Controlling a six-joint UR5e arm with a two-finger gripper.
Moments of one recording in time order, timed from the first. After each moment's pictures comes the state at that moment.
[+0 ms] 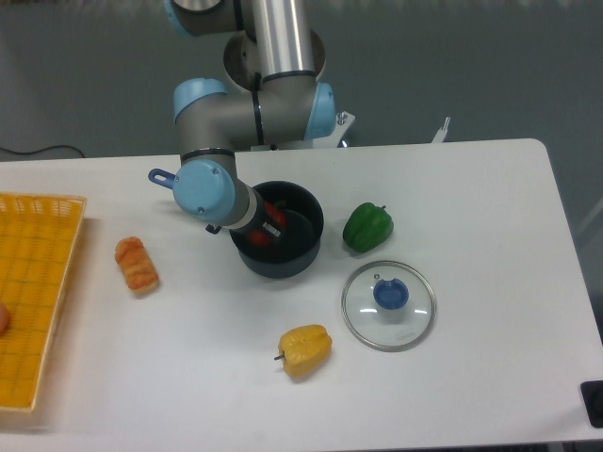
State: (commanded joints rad) arm 2.20 -1.89 -1.82 -1.33 1.81 0.78
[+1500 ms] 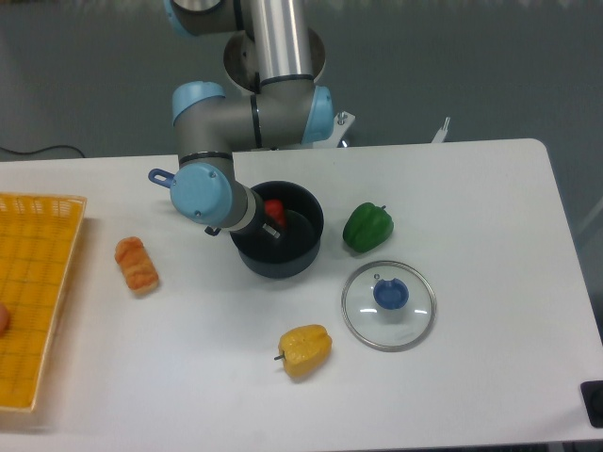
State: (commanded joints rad) arm 2.19 -1.89 -1.80 -1.33 1.83 0.78
